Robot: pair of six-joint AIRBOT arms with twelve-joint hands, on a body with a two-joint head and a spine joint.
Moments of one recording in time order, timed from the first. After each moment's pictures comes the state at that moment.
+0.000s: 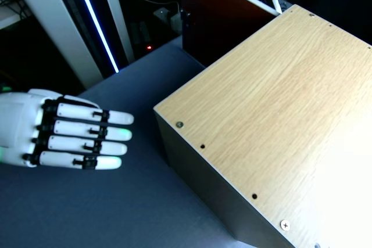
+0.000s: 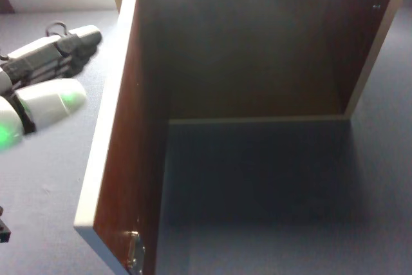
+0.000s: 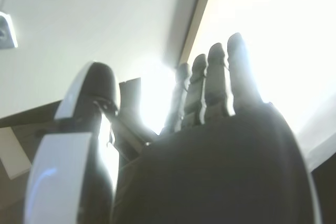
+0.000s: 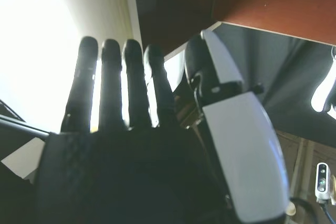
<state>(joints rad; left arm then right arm) 1.10 -0.69 0.85 -0.17 -1.24 0.01 -1.24 -0.85 1.10 0.14 1.48 -0.43</state>
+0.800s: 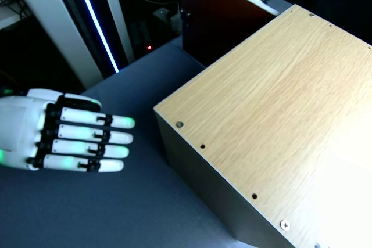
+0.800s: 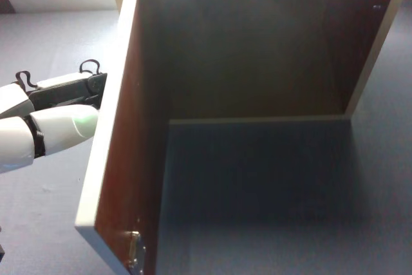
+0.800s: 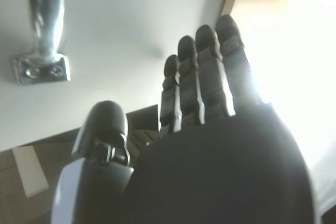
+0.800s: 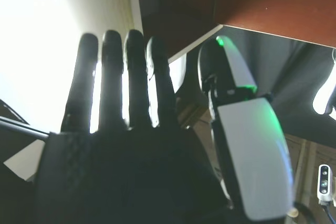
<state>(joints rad) 1.09 -0.68 0.85 -0.04 -1.14 0.01 -1.24 -0.86 1.11 0.14 1.47 -0.42</state>
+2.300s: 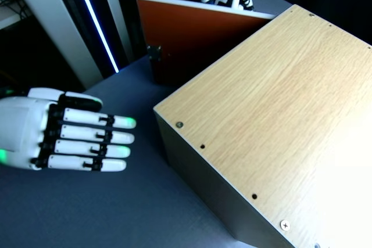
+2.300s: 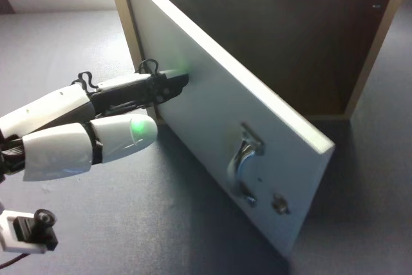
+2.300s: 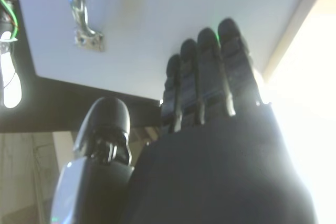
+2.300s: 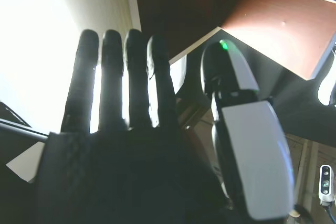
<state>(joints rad) 0.92 -0.81 0.92 0.12 -1.08 0.01 -1.24 -0.86 1.12 0.14 1.47 -0.42</state>
